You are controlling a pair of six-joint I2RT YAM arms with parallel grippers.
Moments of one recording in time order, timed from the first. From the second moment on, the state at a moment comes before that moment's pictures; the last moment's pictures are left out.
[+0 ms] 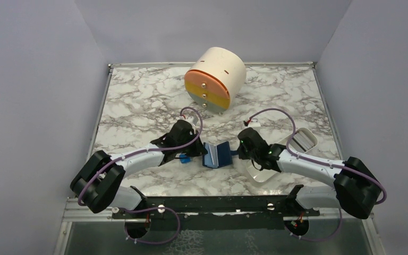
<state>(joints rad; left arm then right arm) -0.70 1.37 0.60 0.03 0.22 -0.74 0.82 1.25 0.59 -0.18 0.35 0.64</state>
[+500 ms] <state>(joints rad) -0.70 1.40 0.67 0.04 0.27 -0.75 0.82 1.20 0.80 -0.34 0.26 0.59</state>
